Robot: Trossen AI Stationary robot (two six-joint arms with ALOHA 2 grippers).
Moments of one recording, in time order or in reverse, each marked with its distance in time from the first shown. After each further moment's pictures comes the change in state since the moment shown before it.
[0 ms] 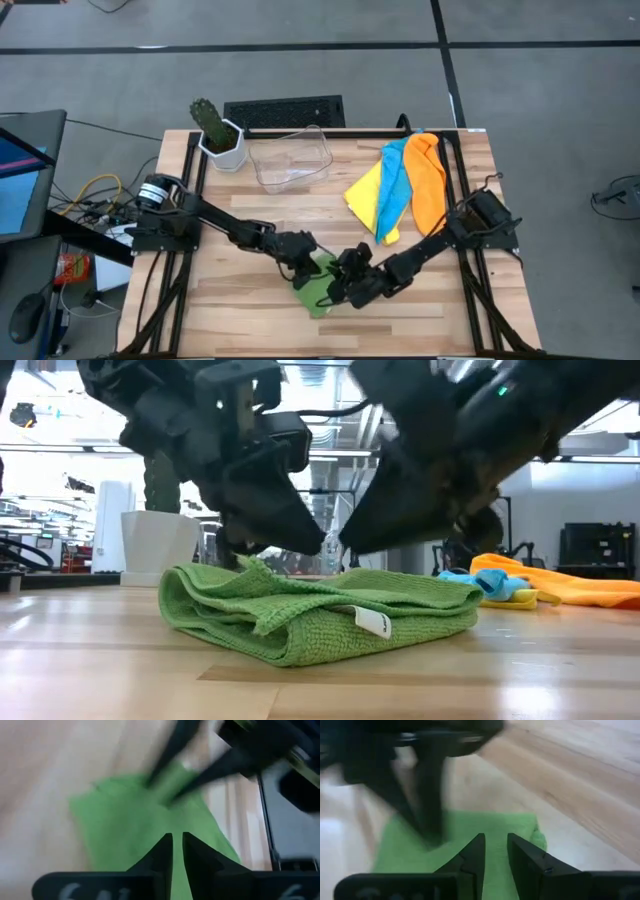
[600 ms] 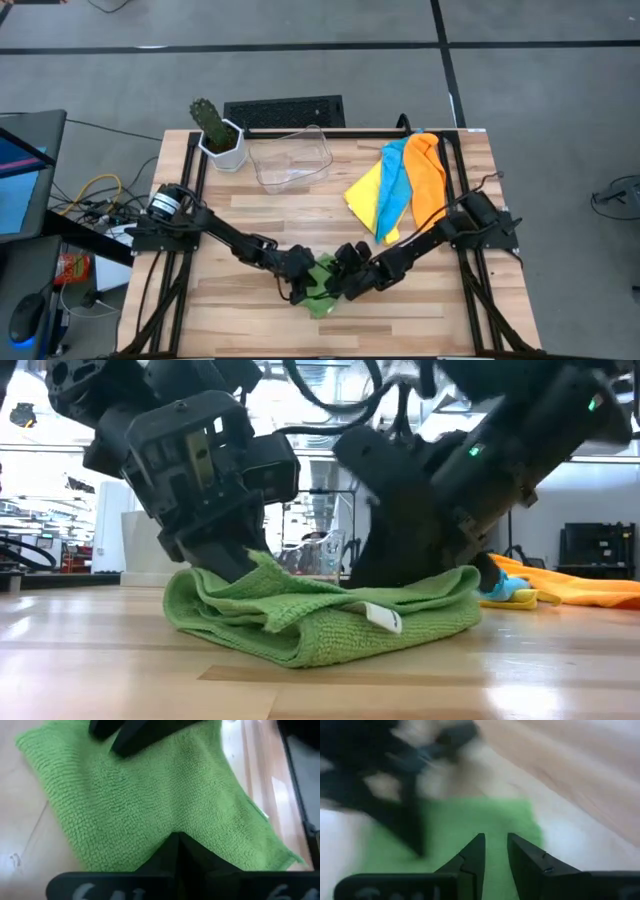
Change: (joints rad) left arm -0.081 0.124 0.002 0.041 -0.064 0.013; right arm -0.047 0.028 -0.005 -0.043 -0.132 0.056
